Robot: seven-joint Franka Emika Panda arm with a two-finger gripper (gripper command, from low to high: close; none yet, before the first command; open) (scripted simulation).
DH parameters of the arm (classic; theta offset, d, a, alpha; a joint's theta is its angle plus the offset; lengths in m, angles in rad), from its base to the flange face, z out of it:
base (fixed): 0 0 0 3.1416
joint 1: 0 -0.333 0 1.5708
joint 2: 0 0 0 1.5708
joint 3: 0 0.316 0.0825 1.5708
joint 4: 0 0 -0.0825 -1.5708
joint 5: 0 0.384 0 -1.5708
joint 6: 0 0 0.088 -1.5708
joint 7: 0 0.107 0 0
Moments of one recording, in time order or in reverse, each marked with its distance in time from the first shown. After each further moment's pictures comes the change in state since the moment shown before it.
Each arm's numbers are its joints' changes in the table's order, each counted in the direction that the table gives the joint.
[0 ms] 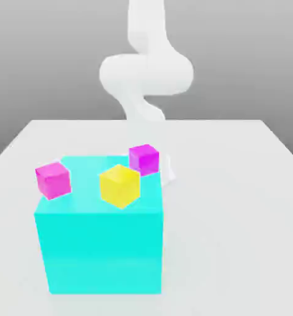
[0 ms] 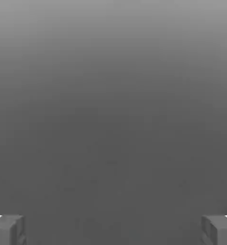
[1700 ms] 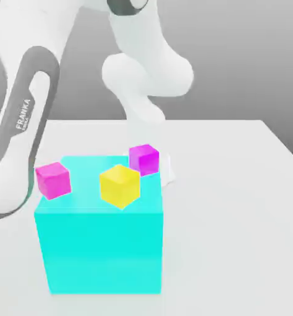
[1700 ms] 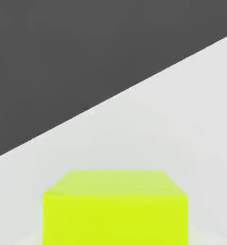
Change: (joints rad) arm 0.256 1.193 -0.272 0.261 0.252 -0.135 -0.311
